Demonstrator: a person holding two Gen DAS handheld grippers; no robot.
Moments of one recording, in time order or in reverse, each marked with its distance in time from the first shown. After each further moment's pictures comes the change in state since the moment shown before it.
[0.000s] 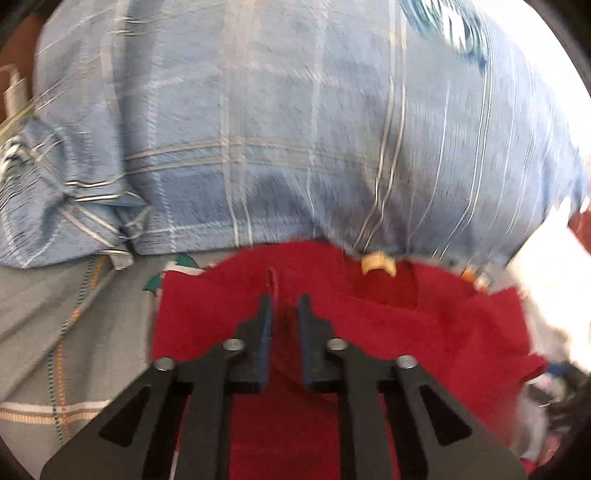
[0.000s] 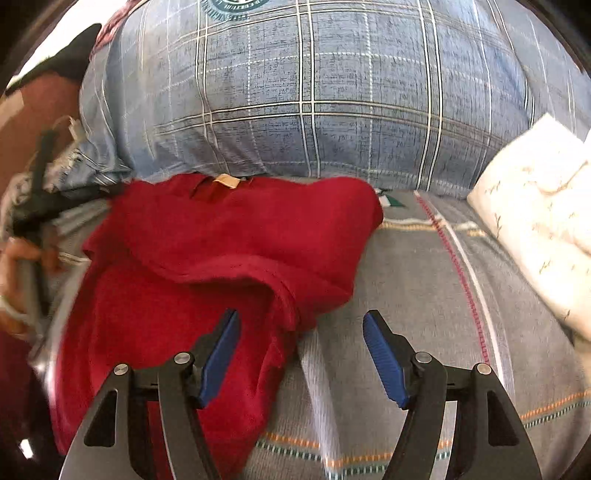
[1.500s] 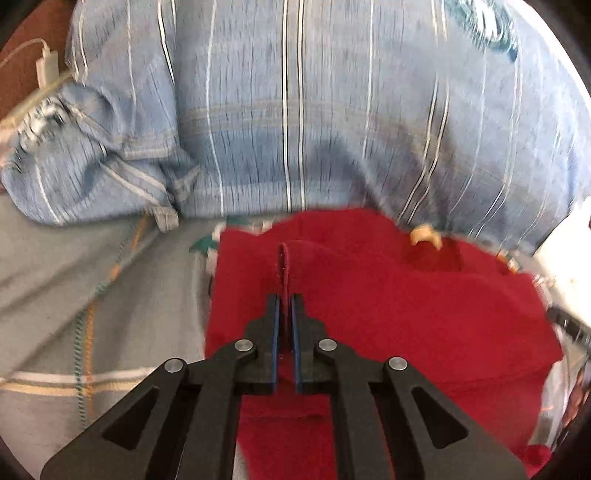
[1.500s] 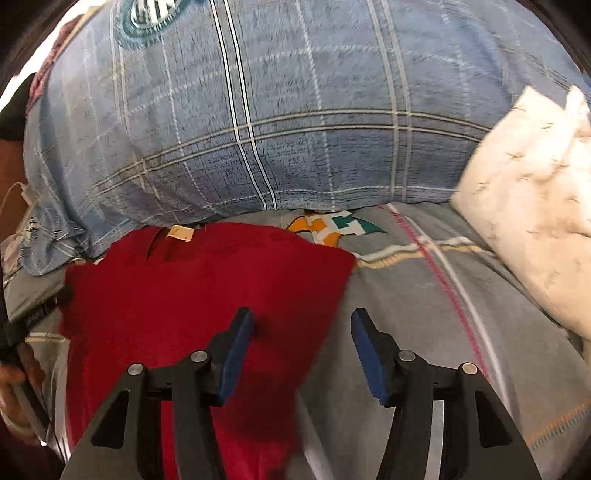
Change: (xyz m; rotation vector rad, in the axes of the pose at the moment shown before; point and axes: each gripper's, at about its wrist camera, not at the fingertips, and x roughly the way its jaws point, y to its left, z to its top) left arm 0.018 0.018 -0.023 -0.008 0.083 0.129; right arm 0.046 -0.022 0.055 0.207 0.020 -0.061
